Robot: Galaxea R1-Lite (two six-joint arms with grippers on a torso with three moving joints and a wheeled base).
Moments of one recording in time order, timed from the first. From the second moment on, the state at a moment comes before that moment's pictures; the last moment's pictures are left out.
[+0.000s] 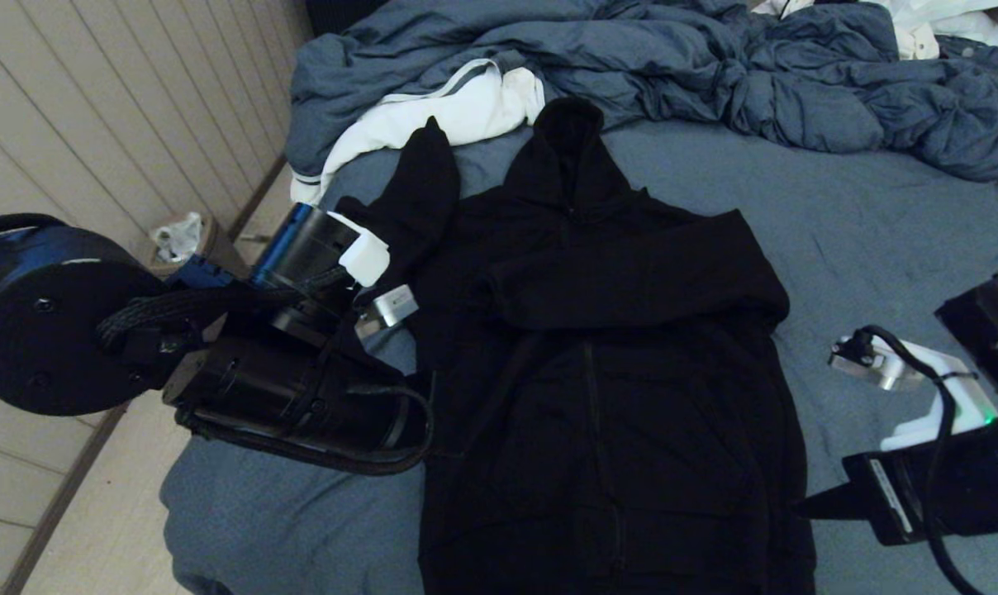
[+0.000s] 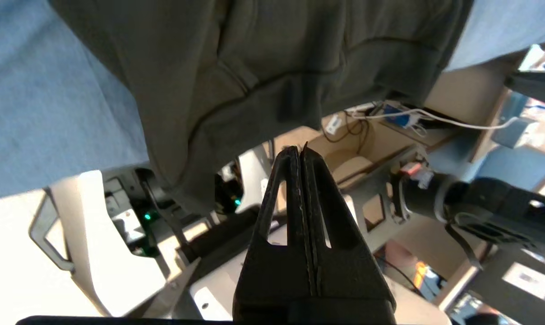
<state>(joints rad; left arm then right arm) -0.73 1.69 -1.25 0.38 -0.29 -0.57 0.26 1.33 -0.97 0.64 0.25 0.16</state>
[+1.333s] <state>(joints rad) -0.75 1.76 -1.25 0.38 -0.27 -0.57 0.25 1.33 -0.95 0.61 0.24 0.15</state>
